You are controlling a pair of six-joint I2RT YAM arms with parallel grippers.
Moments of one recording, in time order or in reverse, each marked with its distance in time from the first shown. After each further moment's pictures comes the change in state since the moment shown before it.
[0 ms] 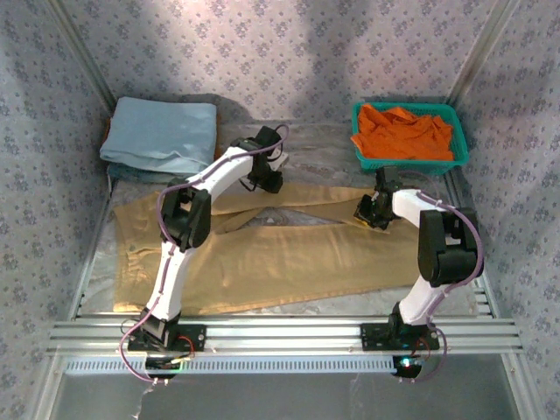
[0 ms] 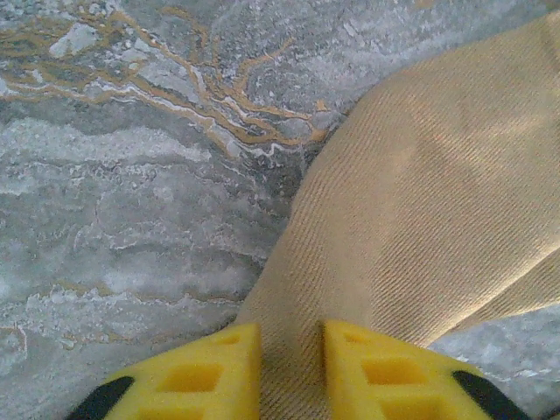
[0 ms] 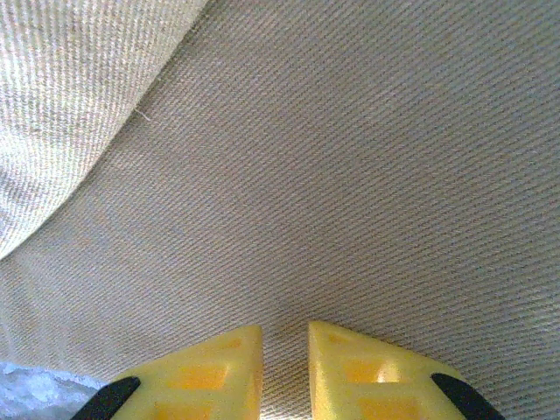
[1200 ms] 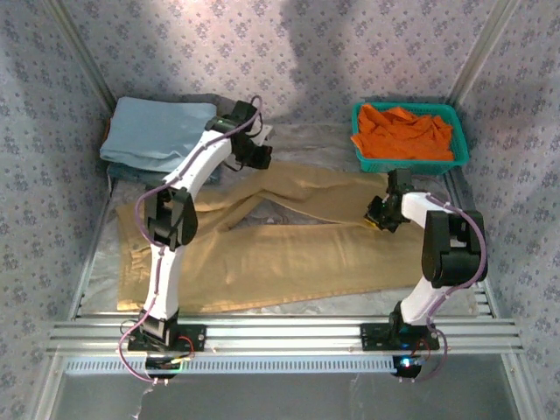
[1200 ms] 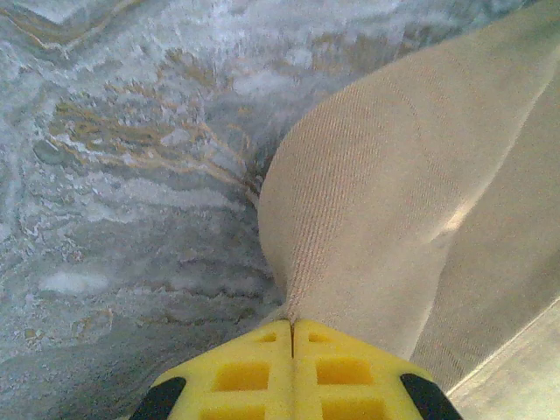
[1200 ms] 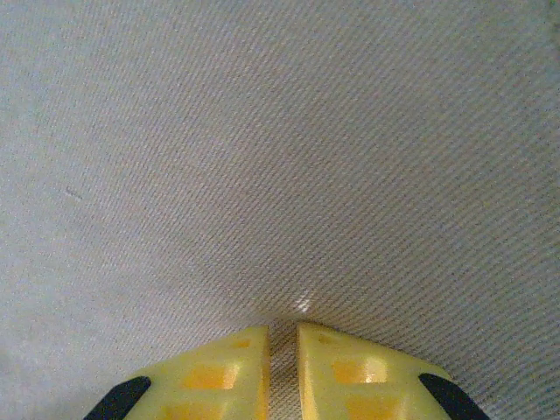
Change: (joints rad) left arm 0.126 -0.065 0.165 -0.076 0.202 -0.072; right arm -0.091 -0.016 -0.039 0.019 0.004 0.000
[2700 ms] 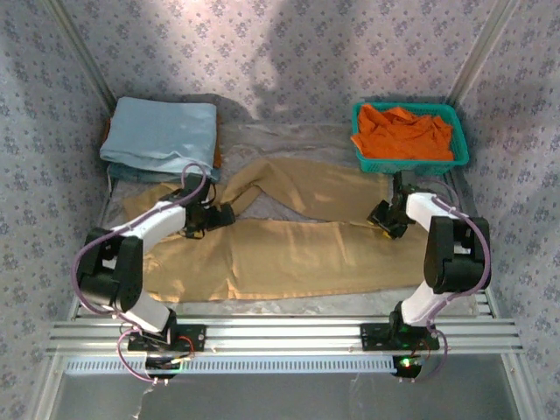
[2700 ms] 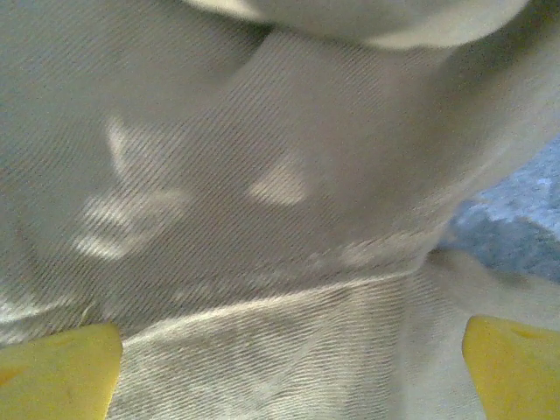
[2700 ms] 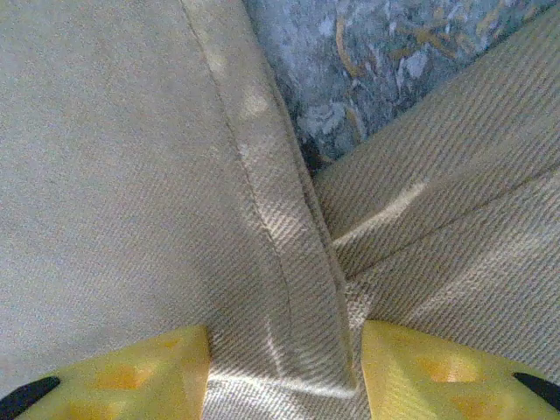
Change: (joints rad) left arm 0.114 -0.697 -1.285 0.506 -0.268 -0.491; right arm -0.027 -0.052 0.000 -0.142 0.063 0.019
